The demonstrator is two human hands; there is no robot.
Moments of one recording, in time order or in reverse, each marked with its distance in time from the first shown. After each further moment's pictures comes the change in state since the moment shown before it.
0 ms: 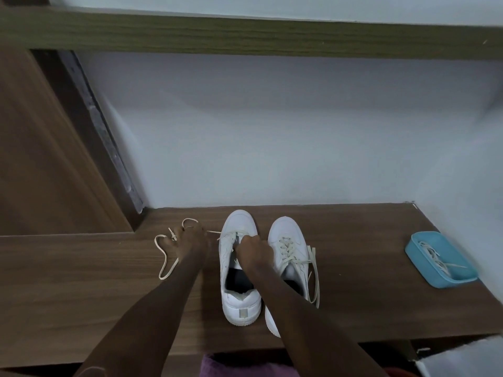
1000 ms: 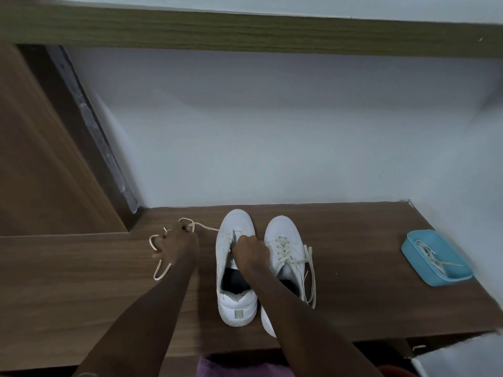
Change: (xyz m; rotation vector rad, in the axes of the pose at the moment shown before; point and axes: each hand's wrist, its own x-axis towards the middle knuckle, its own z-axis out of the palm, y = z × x) left_hand 0.006 -0.008 0.005 -0.432 0.099 -0.313; right_hand -0.001 0.000 -0.002 -0.012 -0.021 -0.004
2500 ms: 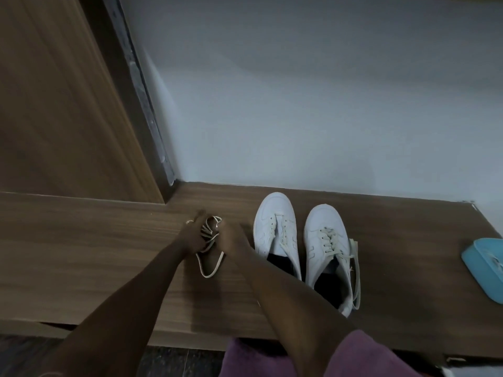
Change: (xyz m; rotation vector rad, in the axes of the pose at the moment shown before) left_hand 0.062 -0.084 -0.022 0.159 -0.580 0.489; right_hand 0.044 -0.093 0.089 0.089 -0.146 -0.411
